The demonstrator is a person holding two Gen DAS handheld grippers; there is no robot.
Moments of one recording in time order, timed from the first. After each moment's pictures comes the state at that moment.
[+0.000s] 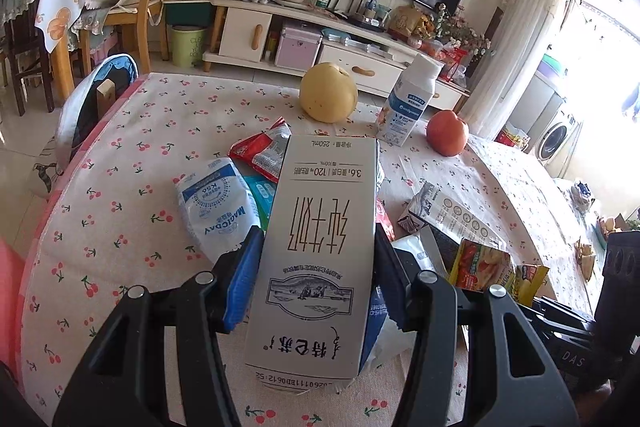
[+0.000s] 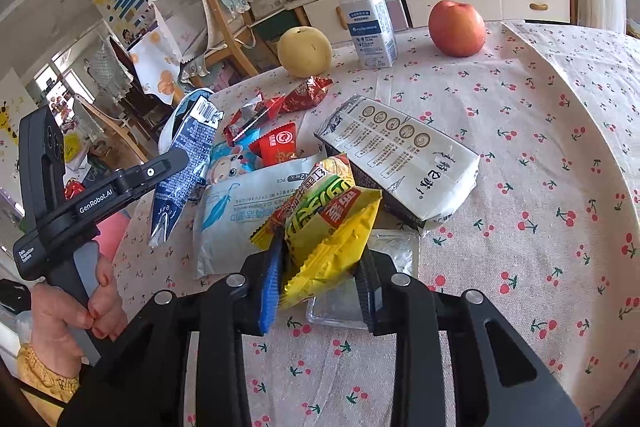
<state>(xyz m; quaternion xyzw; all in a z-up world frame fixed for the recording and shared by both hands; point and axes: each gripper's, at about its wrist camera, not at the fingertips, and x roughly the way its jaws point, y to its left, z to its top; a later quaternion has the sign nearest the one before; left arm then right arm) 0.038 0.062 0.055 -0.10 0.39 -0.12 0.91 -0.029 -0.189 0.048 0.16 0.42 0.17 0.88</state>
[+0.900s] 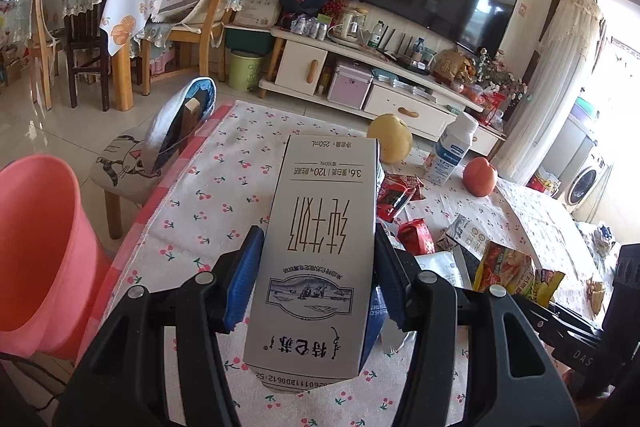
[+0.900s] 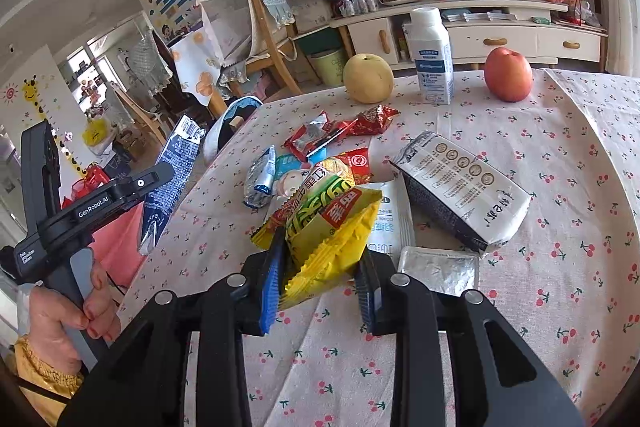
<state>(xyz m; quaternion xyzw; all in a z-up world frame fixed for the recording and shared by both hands) -0.019 0.129 0.092 -0.12 0.34 -0.02 0.93 -0.048 -0.143 0.081 0.13 0.39 0.22 0.89</state>
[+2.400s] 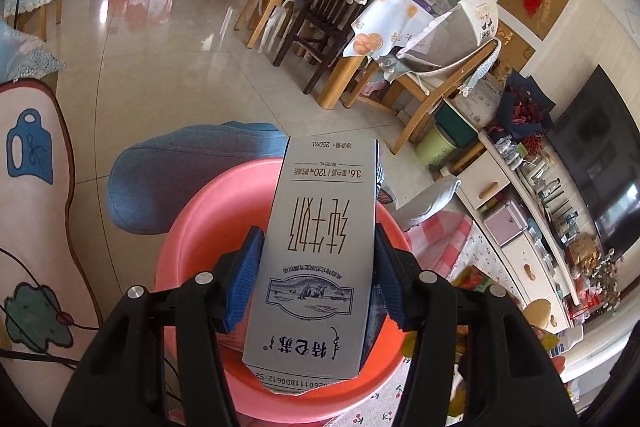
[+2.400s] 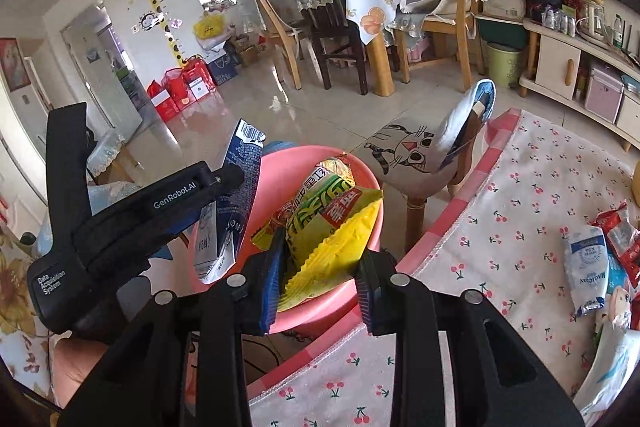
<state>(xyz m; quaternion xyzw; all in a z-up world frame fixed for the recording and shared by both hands) -0.096 0.384 0.098 -0.34 0.27 0.30 0.85 -0.028 0.220 0.125 -0.03 0.39 0.44 0.81</state>
